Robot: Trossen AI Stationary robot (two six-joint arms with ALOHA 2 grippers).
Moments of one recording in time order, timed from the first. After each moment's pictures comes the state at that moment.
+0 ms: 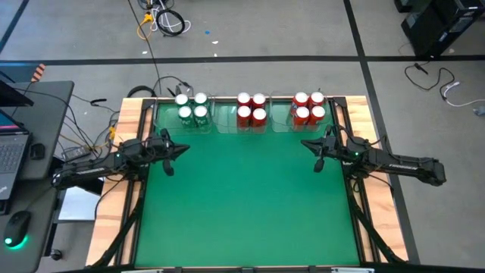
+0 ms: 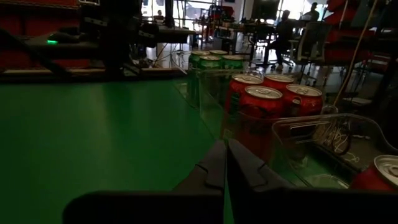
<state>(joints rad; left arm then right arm) 0.20 0.01 0.01 0.01 -0.06 -0.23 -0.23 0.13 0.01 0.03 0.13 -0.05</state>
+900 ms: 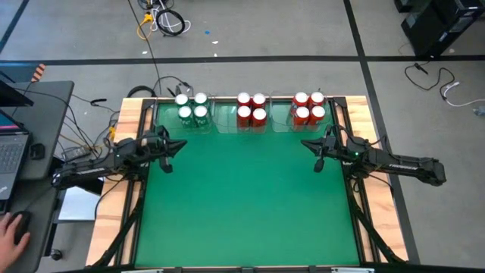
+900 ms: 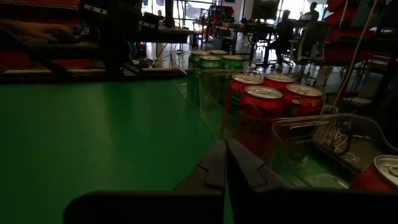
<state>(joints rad) 0.20 0.01 0.01 0.16 -0.09 -0.22 -0.23 0.13 0.01 0.03 0.13 -0.05</state>
